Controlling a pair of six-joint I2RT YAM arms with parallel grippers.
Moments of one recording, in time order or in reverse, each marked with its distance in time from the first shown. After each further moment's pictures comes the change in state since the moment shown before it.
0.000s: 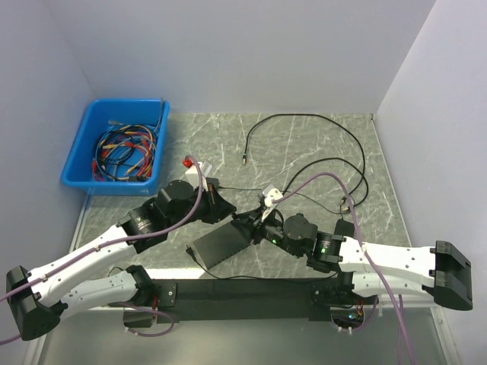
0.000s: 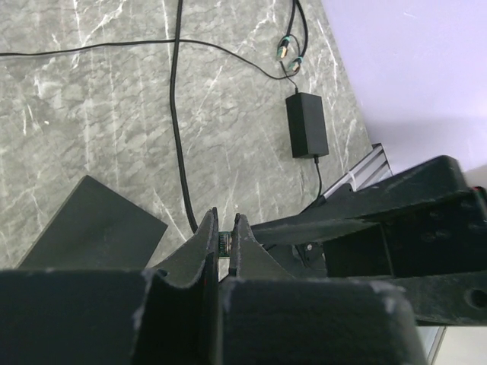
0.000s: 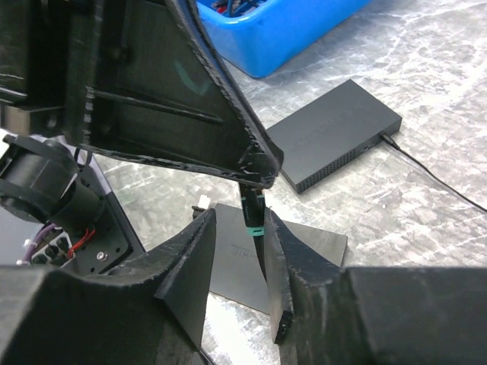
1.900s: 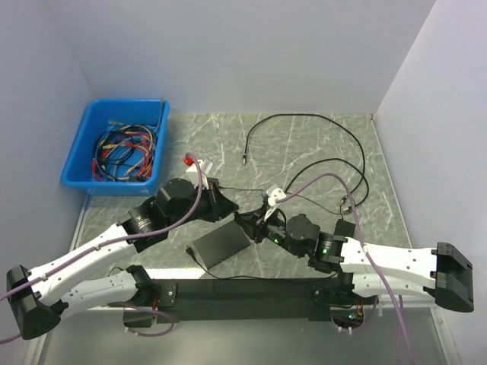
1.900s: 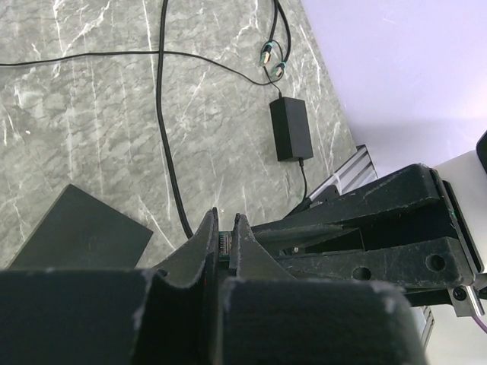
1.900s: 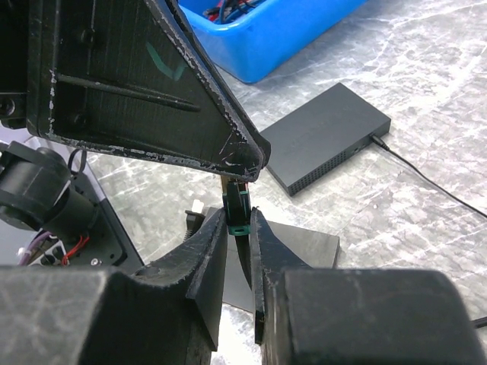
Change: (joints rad) left arm -0.002 0.008 0.020 0.023 0.023 -0.011; right arm -0.015 -0.018 -0.021 0.018 0.018 0.001
